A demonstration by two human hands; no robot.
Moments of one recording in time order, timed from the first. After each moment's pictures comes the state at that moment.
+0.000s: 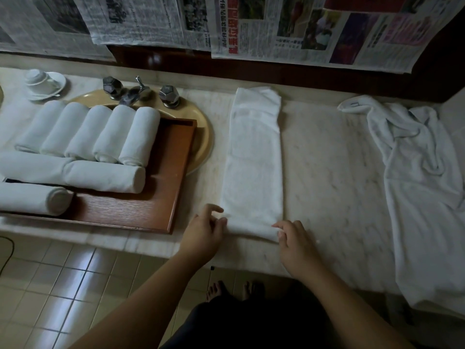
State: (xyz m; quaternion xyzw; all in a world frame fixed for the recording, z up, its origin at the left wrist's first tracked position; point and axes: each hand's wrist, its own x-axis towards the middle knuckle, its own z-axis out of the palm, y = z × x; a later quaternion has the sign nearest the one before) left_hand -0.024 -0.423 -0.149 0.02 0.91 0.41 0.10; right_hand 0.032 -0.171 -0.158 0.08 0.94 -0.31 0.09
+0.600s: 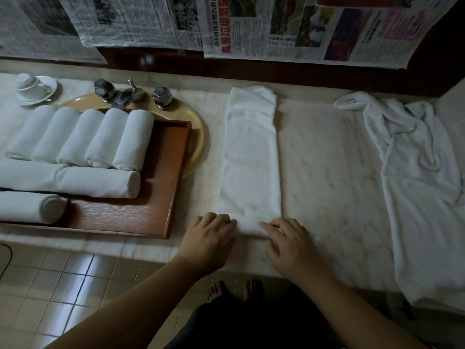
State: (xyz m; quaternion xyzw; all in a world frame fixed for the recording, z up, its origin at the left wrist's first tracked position) left_hand -0.025 -0.424 -0.167 0.34 0.92 0.16 -0.08; right_hand 0.029 -0.170 -0.160 -0.10 0.97 -0.20 -0.05
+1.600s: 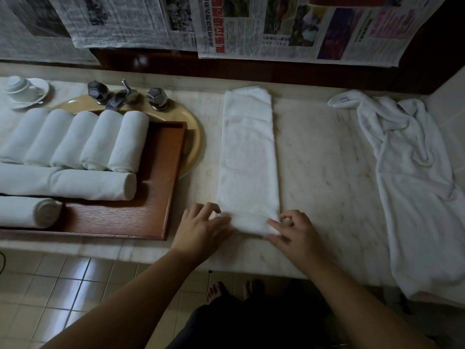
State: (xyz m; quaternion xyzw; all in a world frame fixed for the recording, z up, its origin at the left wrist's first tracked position) left_hand -0.043 -0.432 -0.171 0.29 0.93 0.21 -0.10; right_hand 0.022 -0.145 -0.178 -0.07 0.95 -0.30 -0.11
